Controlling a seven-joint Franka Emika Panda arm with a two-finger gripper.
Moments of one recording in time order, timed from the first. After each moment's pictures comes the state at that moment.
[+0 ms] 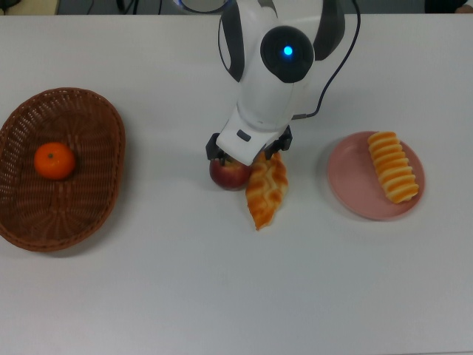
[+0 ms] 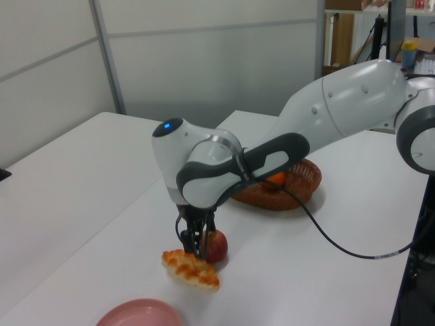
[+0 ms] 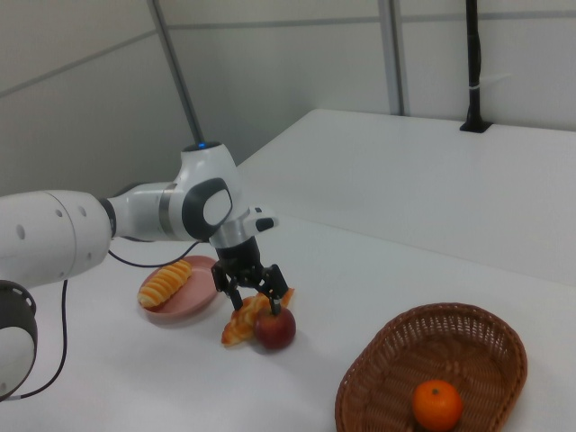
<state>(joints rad) 0.17 0.46 0.09 -1.61 -0.16 1.97 0.07</state>
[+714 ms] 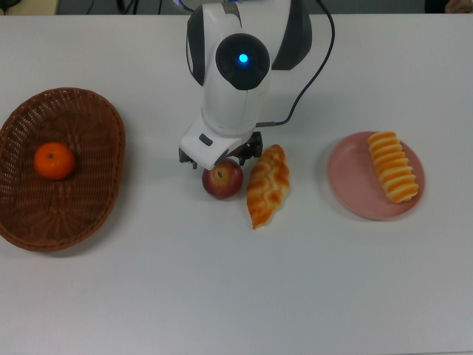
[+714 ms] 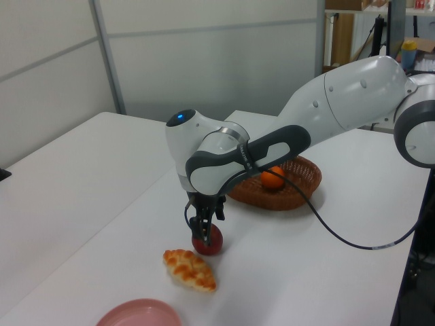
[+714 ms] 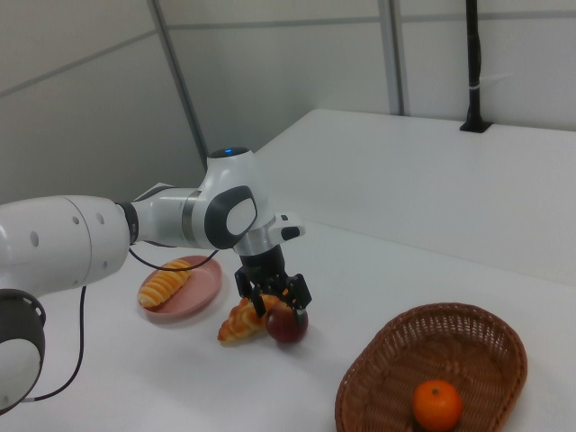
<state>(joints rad) 0.09 0.46 0.09 -1.61 -0.16 1.99 0.06</state>
